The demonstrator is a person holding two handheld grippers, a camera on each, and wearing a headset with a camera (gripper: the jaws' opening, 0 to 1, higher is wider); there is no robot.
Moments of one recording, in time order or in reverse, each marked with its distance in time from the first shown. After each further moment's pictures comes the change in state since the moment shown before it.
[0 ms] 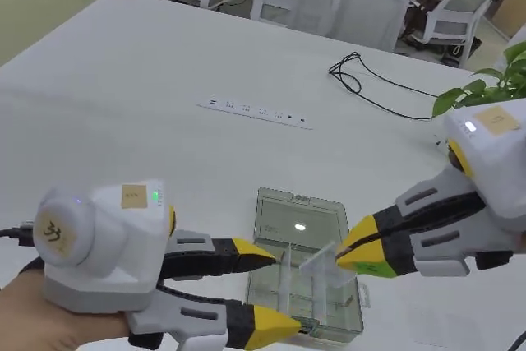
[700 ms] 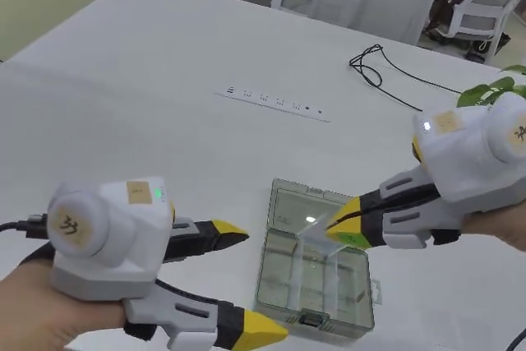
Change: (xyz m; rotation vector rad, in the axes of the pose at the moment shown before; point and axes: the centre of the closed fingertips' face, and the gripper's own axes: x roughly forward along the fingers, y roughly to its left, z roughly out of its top) left arm -0.009 0.028 -0.030 -0.032 0.068 0.113; right arm 0.042 -0.053 -0.032 0.045 0.033 -0.058
